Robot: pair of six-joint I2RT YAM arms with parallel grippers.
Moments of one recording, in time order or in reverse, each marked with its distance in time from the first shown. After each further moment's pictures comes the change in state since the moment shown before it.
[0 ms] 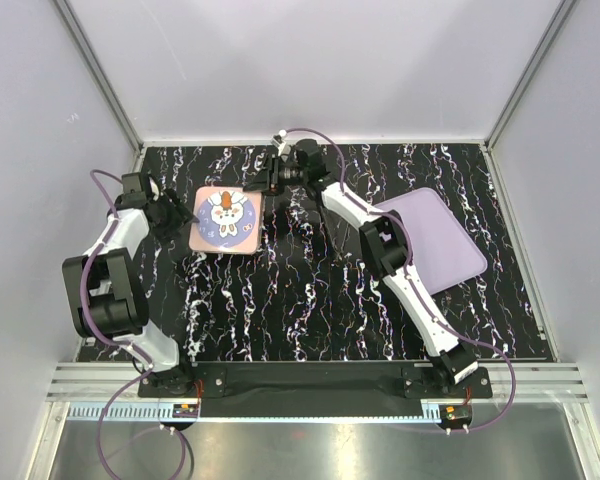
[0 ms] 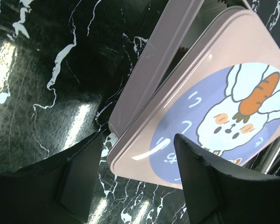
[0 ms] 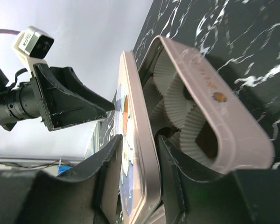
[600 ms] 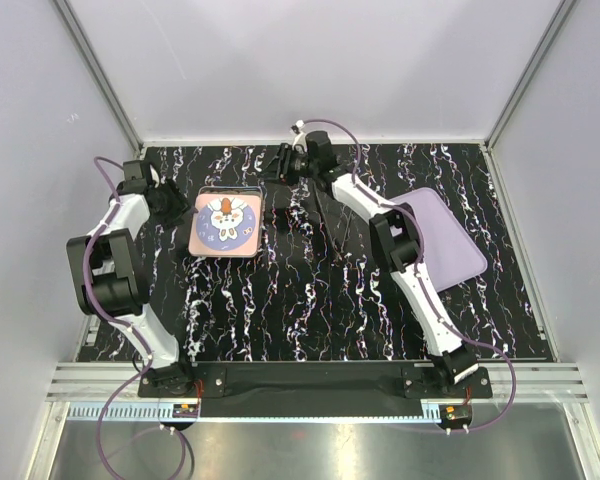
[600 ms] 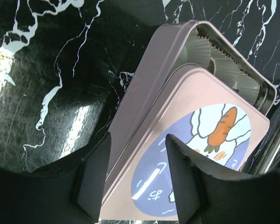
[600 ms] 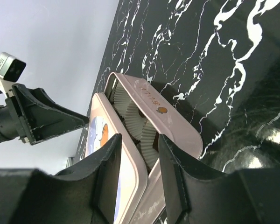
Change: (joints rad) left arm 0.000 0.146 0.149 0.003 0.032 0.015; right arm -0.046 -0.111 -0.120 -0.091 0.235 -0.110
